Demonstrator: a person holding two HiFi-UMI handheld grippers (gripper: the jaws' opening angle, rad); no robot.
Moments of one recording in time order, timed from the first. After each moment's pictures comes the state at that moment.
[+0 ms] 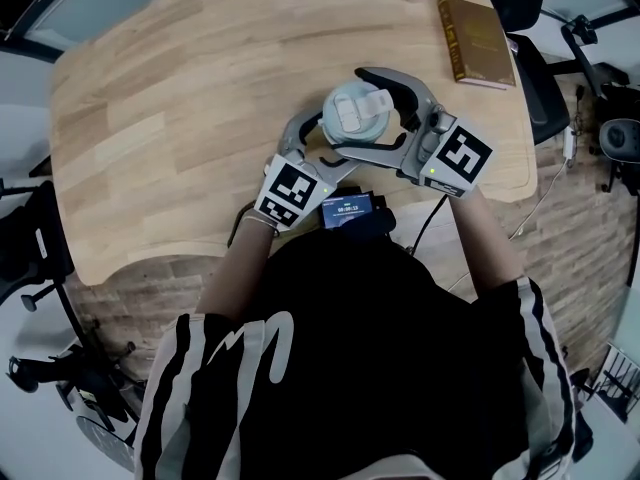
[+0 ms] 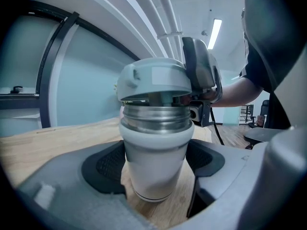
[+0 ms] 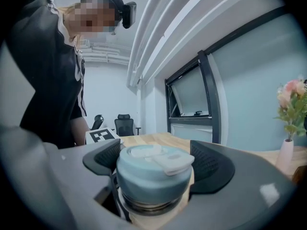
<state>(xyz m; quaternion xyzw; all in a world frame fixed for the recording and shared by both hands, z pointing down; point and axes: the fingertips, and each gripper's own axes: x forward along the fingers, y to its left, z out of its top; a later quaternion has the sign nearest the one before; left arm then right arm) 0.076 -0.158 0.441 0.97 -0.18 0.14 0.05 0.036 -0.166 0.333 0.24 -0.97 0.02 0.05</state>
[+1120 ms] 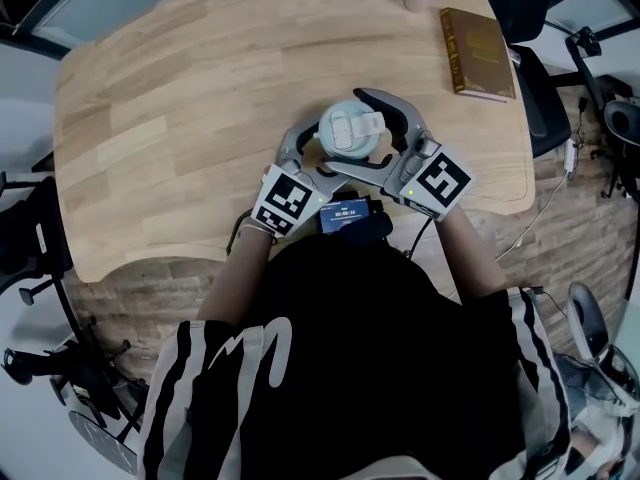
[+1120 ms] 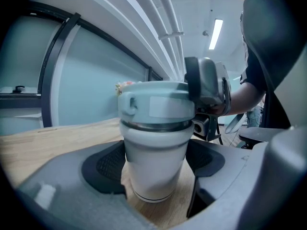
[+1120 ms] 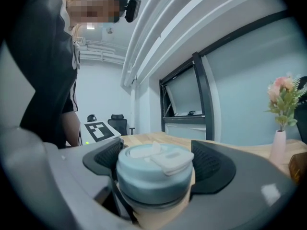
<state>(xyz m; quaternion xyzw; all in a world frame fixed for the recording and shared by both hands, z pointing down) 0.080 -0.161 0.441 0.97 -0.19 0.13 0.05 0.040 -0.166 0.354 0.28 -0.96 0.02 0.03</state>
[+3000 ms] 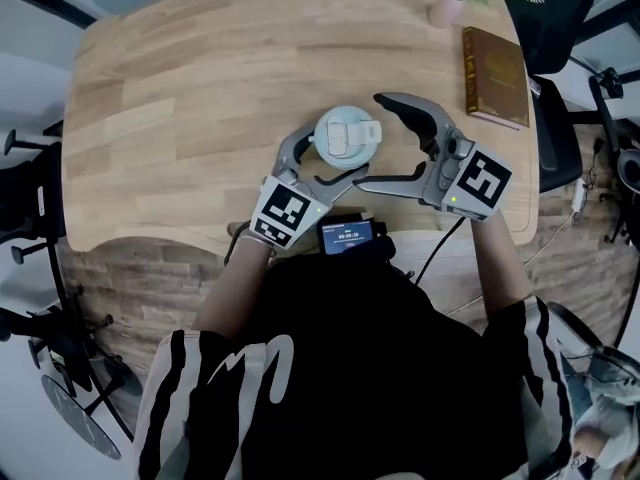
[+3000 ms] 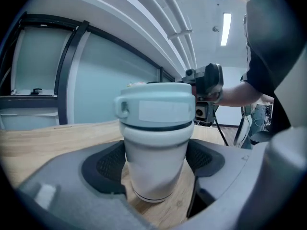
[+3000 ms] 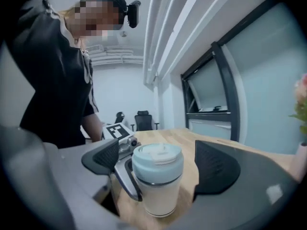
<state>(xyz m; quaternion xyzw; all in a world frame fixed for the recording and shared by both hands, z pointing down) 0.075 -0.163 0.440 0.95 -0.27 0.13 0.06 0.066 -0.142 0.335 0.12 -0.99 0.04 0.07</state>
